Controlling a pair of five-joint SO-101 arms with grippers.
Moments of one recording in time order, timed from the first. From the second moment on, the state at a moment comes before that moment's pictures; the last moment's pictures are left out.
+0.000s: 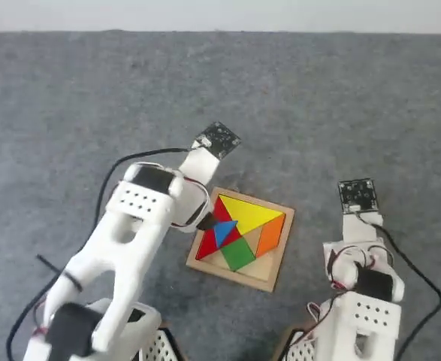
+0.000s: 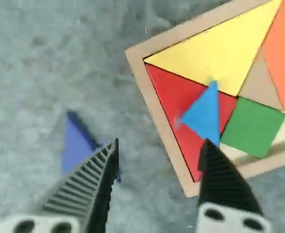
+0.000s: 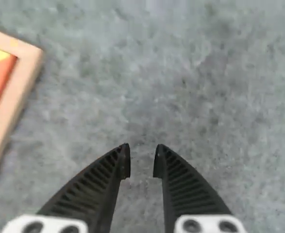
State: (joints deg) left arm 13.4 -18.5 41.5 68.3 -17.0; right arm 11.6 -76.8 86.5 59.8 18.9
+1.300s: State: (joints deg) left arm 13.7 -14.9 47.7 52.8 -14.5; right arm 12.4 -76.8 87.2 58.2 18.9
